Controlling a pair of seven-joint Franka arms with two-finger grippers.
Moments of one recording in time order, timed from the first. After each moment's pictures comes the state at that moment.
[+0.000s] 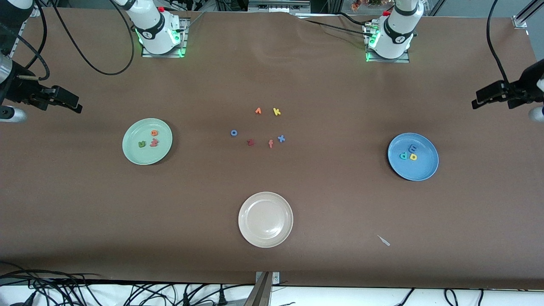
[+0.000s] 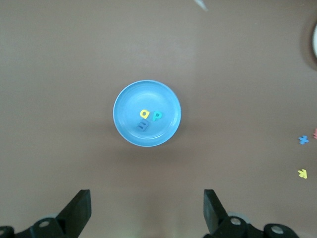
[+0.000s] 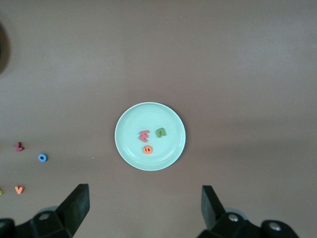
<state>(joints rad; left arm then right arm) 0.14 0.03 -0.10 -1.52 -0.04 1.47 0.01 0.01 0.01 -0.03 -1.67 0.02 1.64 0.07</state>
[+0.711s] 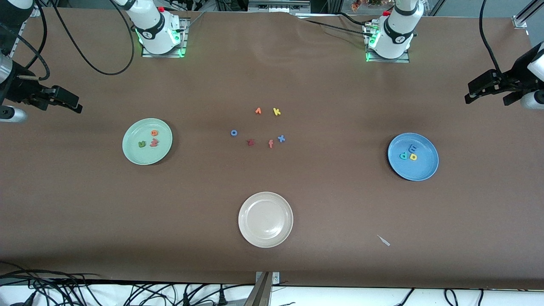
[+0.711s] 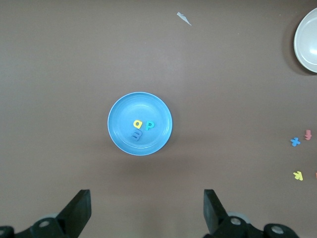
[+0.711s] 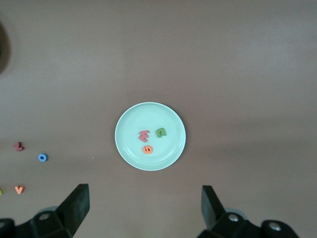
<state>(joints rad) 0.11 0.02 -0.11 -1.51 -0.03 1.49 0.00 0.01 0.01 -0.03 -1.67 0.02 1.64 0.07</state>
